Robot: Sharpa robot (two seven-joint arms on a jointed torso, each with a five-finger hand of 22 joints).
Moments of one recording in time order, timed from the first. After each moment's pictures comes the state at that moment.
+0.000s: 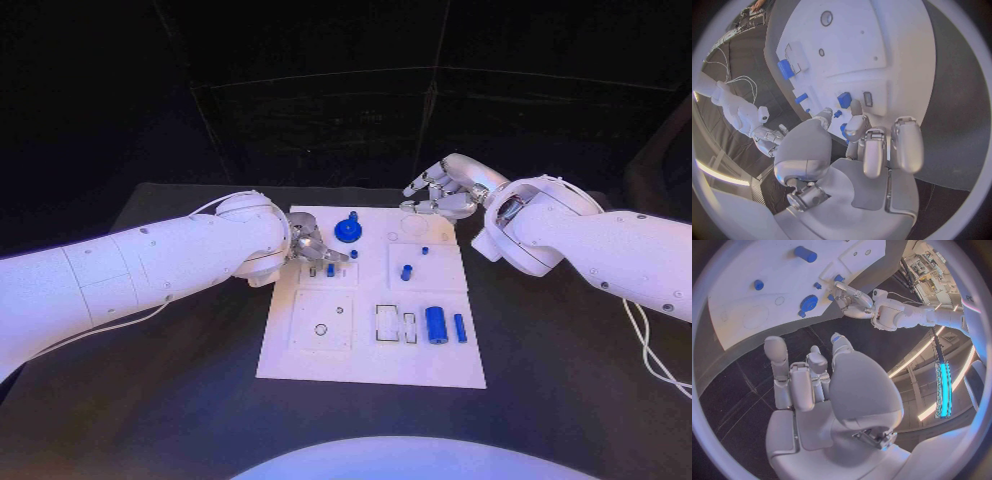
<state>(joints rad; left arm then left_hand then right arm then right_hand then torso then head) 1.25 -0.61 -0.07 1.33 -1.08 0.06 -0.54 0.85 -0.07 0.13 0.22 0.05 0.96 0.02 0.69 0.58 1.34 -0.05 1.18 1.09 1.47 -0.09 1.57 1.31 0.08 1.43 0.01 1.39 1.30 1.22 -0.79 0.02 1.47 -1.13 -0.34 -0.08 1.37 -0.04 -0.07 0.25 0.40 0.93 0.15 0.10 0.07 1.24 0.07 1.12 1.10 1.47 0.00 1.40 1.30 0.14 1.15 0.10 1.13 0.75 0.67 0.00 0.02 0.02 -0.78</state>
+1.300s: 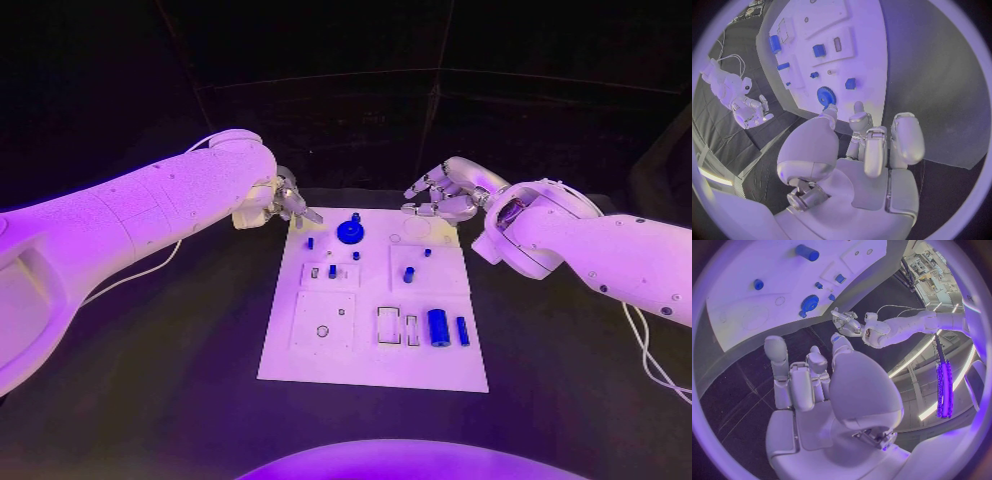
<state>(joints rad) 1.33 -0.44 -0.01 0.88 -1.08 0.34 -0.54 1.00 -0.02 0.04 0.21 0.05 0.87 0.07 0.61 0.53 1.26 0.00 1.10 1.01 1.47 -0.07 1.57 1.31 0.08 1.39 0.04 1.34 1.22 1.22 -0.77 0.02 1.45 -1.13 -0.34 -0.07 1.37 -0.04 -0.07 0.25 0.40 0.92 0.16 0.10 0.07 1.24 0.07 1.12 1.10 1.47 0.00 1.40 1.30 0.14 1.15 0.10 1.13 0.75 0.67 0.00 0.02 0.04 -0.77</state>
